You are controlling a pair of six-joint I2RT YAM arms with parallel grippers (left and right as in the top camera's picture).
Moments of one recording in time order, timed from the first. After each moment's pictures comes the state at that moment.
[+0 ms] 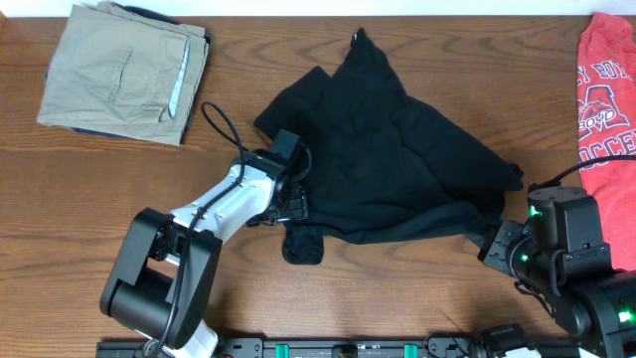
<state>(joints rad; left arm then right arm) -0.44 1.77 0.98 -0.71 0.01 -0.56 0.23 0.83 1.13 -1.35 0.04 0.64</state>
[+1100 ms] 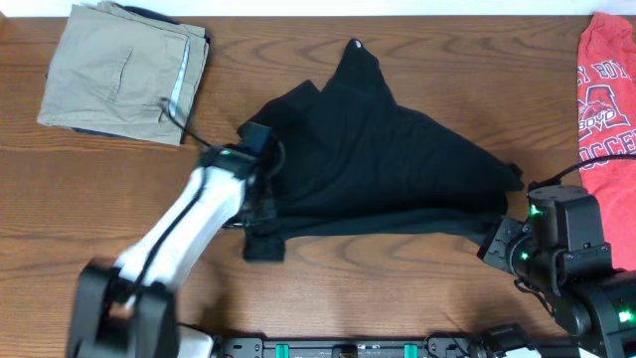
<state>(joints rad) -0.34 1.52 1.02 -1.00 -0.07 -0.54 0.23 0.83 1.13 -1.32 0.04 0.64</state>
